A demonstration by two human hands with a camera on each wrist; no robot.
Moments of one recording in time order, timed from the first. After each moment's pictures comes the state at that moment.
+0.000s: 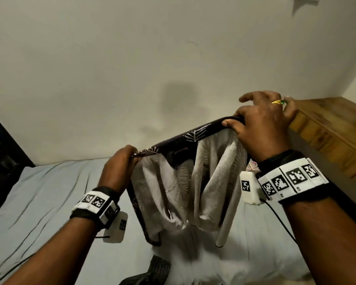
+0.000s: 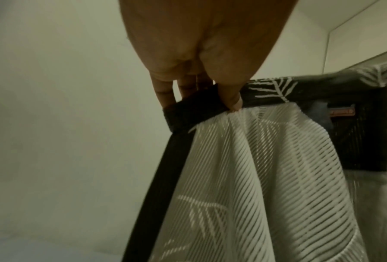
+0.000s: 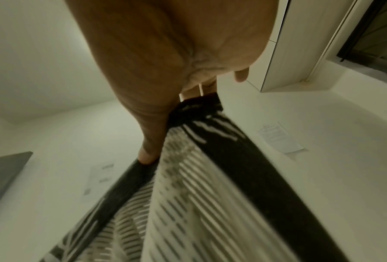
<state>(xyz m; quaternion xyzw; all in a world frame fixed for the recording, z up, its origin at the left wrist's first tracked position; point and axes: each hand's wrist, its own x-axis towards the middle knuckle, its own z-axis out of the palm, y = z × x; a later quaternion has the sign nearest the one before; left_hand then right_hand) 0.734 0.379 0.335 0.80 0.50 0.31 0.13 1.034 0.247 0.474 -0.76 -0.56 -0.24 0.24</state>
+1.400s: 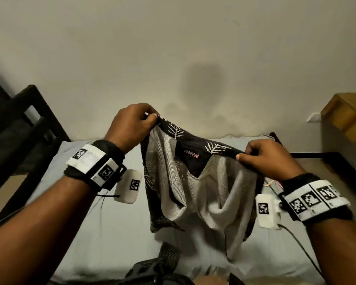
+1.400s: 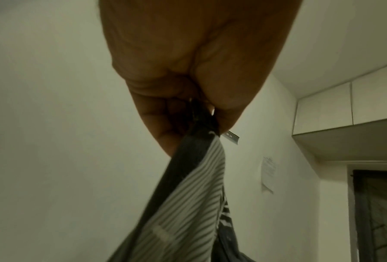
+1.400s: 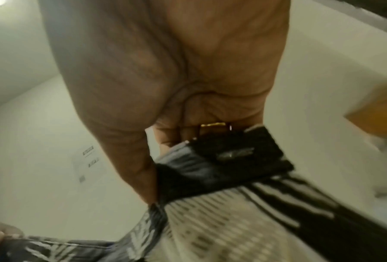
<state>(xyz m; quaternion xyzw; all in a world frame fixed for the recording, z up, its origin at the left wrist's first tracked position) 0.693 0.383 0.437 0.78 0.52 0.30 0.17 1.008 0.262 0.391 -0.76 -0.60 0.15 0.20</state>
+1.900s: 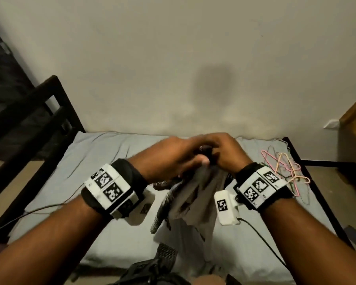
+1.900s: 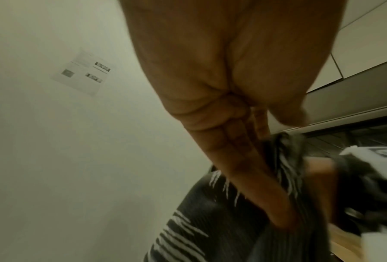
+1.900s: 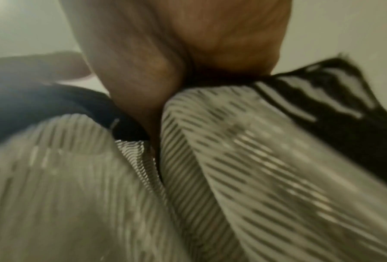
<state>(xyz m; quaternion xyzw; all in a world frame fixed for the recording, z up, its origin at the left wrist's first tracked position) 0.690 0.303 0.428 0.92 0.28 0.16 0.23 0.894 0.313 0.375 -0.60 -0.69 0.25 0.32</state>
